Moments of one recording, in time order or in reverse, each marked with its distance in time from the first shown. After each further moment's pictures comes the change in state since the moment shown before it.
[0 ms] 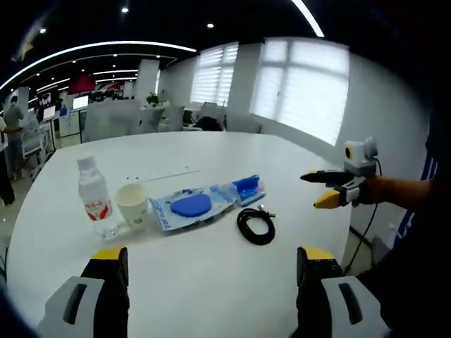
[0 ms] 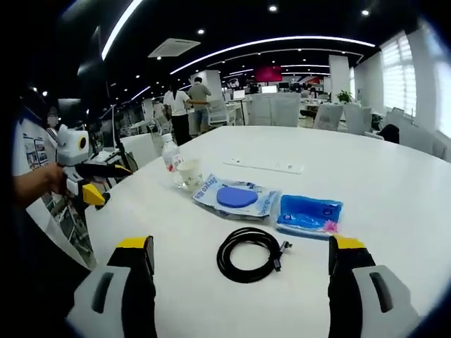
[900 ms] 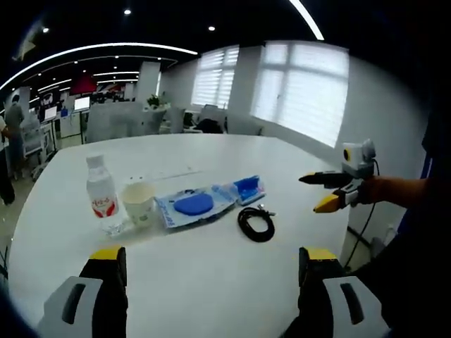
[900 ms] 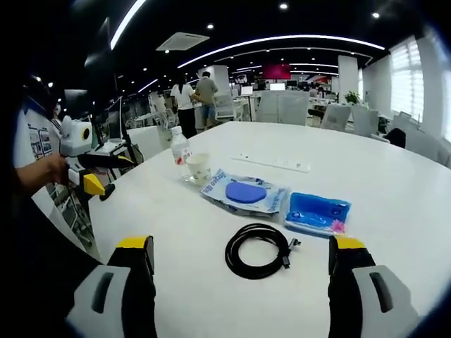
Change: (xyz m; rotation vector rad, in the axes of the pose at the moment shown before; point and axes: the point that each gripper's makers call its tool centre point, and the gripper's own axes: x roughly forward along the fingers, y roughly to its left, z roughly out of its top) left arm -0.008 -0.001 0.000 0.003 -0.007 -0.006; right arm 0.002 0.015 -0.003 -0.045 0.030 0.031
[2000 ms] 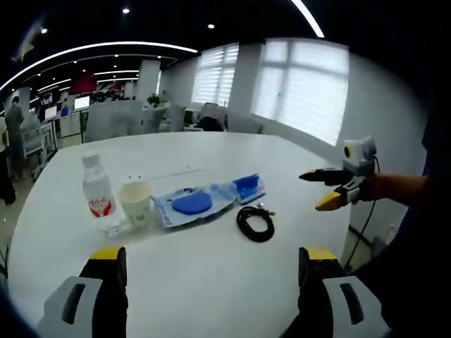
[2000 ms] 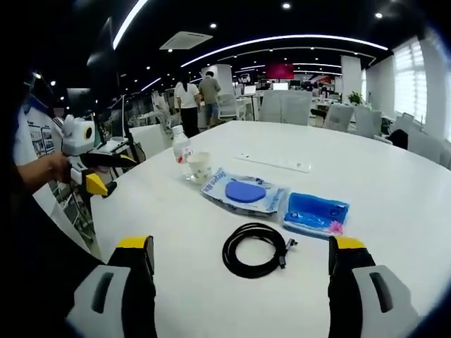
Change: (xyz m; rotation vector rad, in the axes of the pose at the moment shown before) left arm 0.003 -0.008 0.002 -0.002 0.001 0.011; right arm -0.002 -0.006 0.001 -0.014 0.001 0.021
